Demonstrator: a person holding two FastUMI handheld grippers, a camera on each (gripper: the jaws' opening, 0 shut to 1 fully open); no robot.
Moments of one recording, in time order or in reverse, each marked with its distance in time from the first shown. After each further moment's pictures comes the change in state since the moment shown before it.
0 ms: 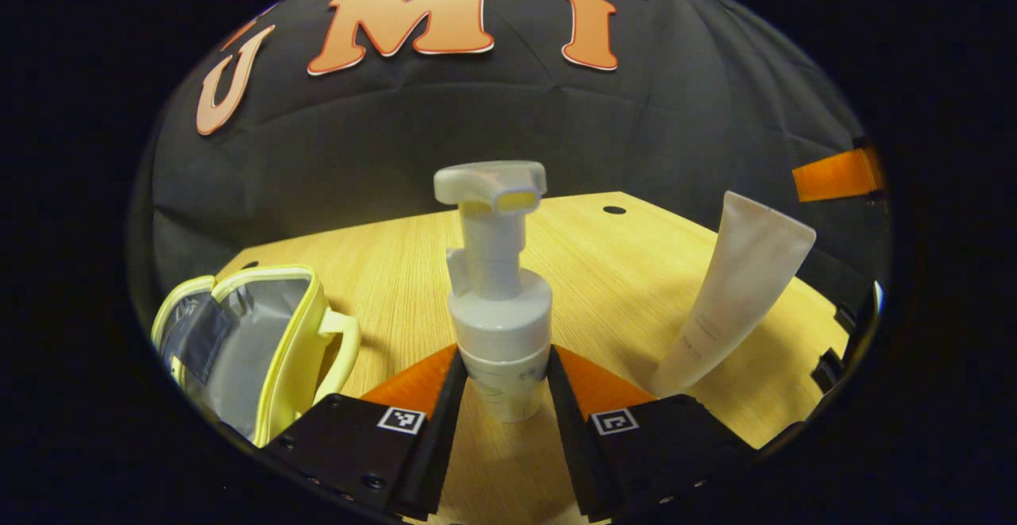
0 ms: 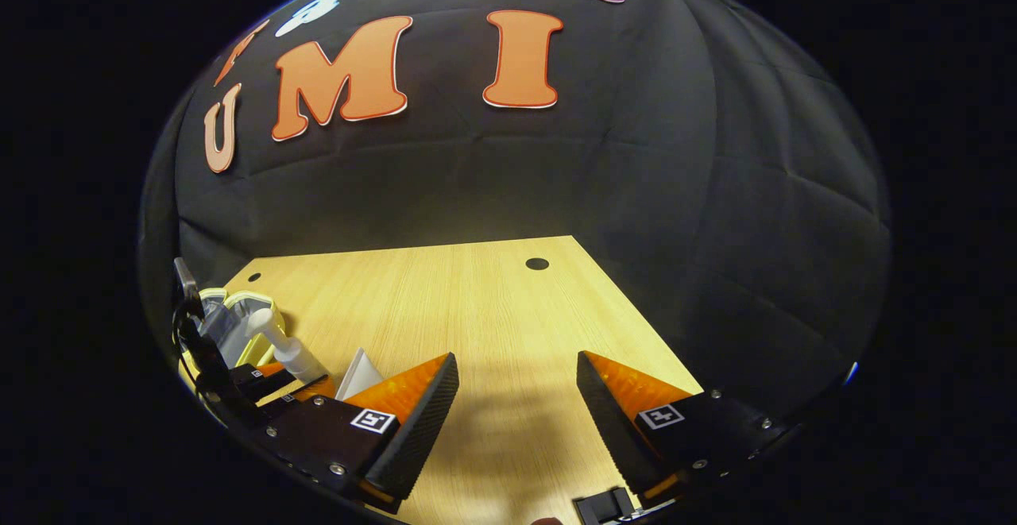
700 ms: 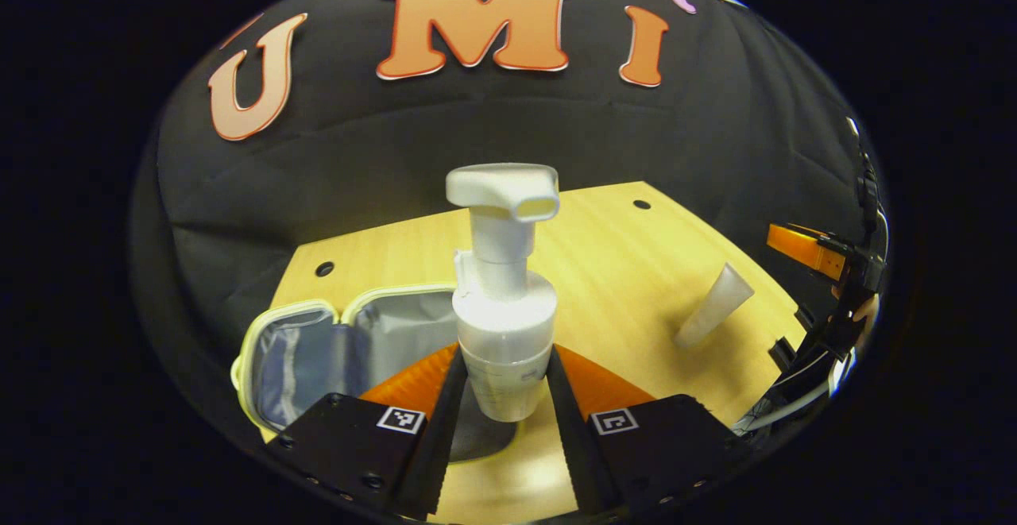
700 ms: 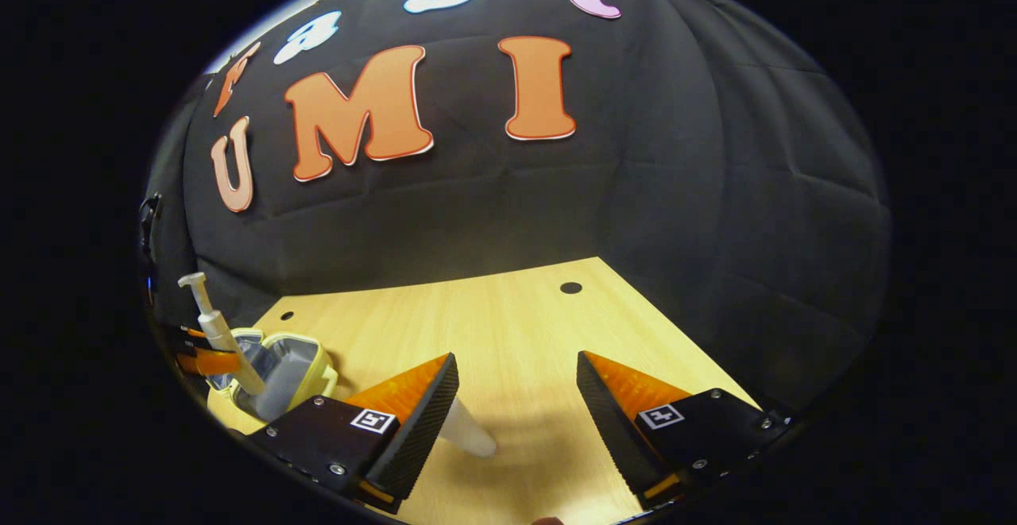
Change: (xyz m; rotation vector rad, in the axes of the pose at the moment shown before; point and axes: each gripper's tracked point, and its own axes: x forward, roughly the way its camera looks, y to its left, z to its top) left arm -0.149 0.184 0.082 0.014 0.209 0.010; right arm -0.033 0.065 0.036 0.082 -0.105 0.076
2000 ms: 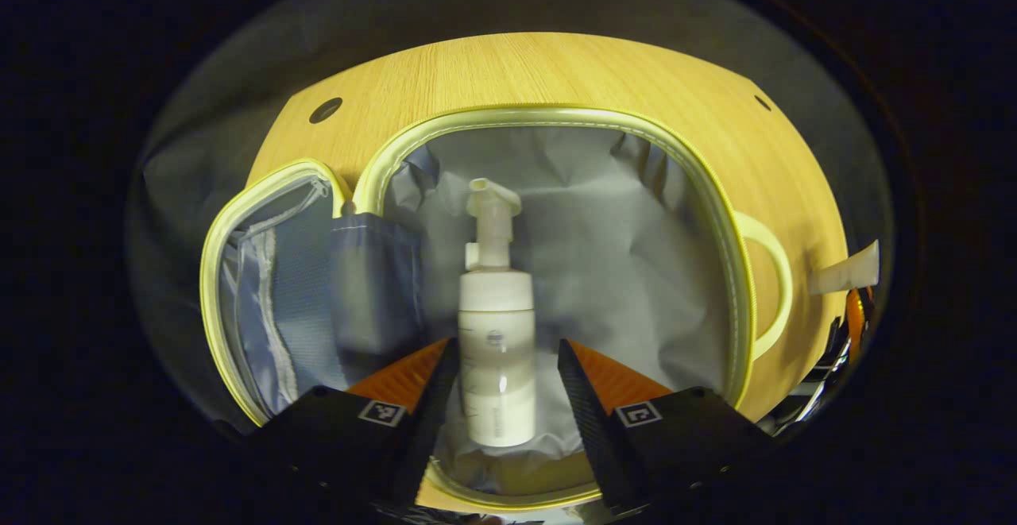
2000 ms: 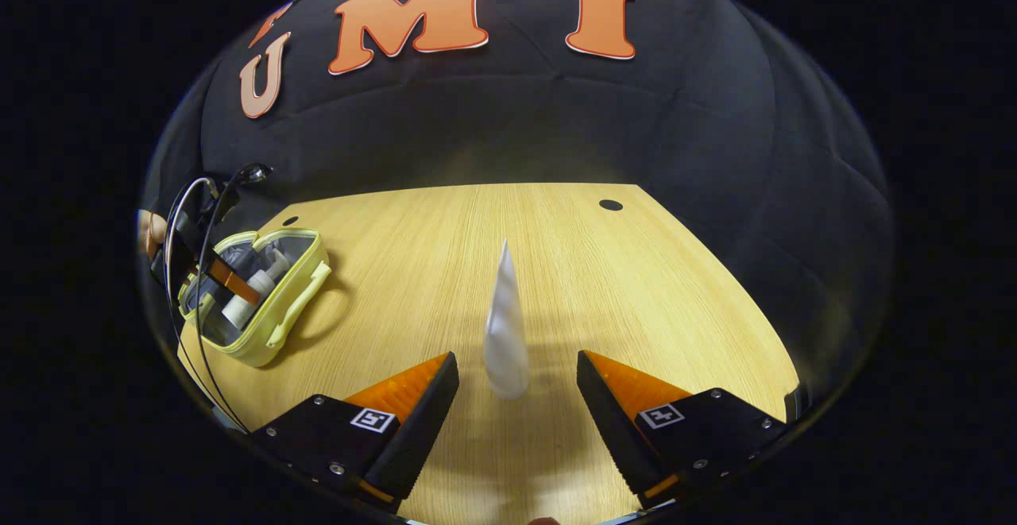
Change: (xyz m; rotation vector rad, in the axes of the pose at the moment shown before) left arm 0.144 0.121 -0.118 -0.125 0.597 0.035; right arm 0.035 0.031 -0.138 -0.145 0.270 0.033
